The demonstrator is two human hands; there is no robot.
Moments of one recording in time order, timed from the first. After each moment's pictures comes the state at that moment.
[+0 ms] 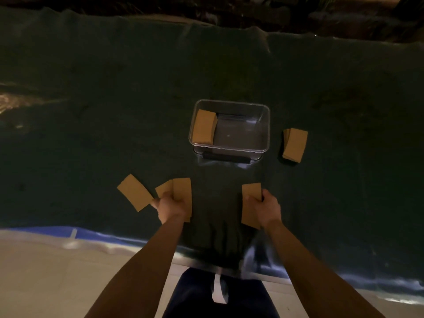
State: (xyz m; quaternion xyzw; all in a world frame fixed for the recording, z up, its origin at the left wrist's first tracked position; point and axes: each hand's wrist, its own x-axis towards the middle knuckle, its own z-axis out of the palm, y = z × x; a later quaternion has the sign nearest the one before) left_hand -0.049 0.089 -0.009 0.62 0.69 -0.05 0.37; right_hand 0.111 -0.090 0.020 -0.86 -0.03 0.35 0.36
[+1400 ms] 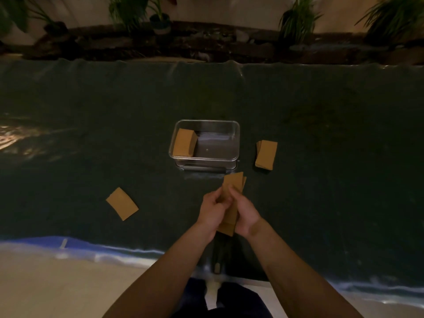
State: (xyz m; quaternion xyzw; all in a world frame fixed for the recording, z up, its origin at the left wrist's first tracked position) left_hand 0.044 -0.048 0.059 0.57 0.43 0.01 0.70; right_hand 0.112 -0.117 0.077 -0.49 0.20 0.57 0.63
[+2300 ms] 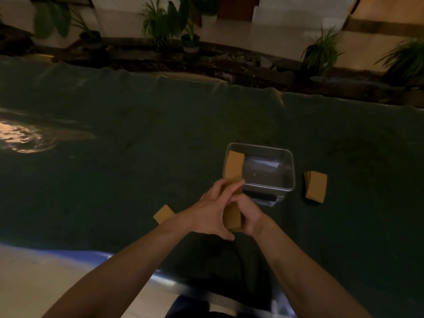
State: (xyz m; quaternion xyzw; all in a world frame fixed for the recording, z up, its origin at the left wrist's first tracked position) left_hand -0.055 0.156 0.127 0.91 0.10 -0.11 0.38; right_hand 0.046 0.054 0.123 -0.58 0.03 0.61 0.54
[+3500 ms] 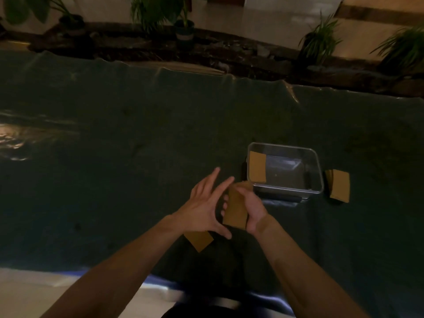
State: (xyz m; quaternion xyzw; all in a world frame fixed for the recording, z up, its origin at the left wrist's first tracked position) left_hand -0.100 0.269 0.081 0.94 0.11 -0.11 0.30; right_hand 0.009 0.140 0.104 -0.53 0.15 0.54 0.64
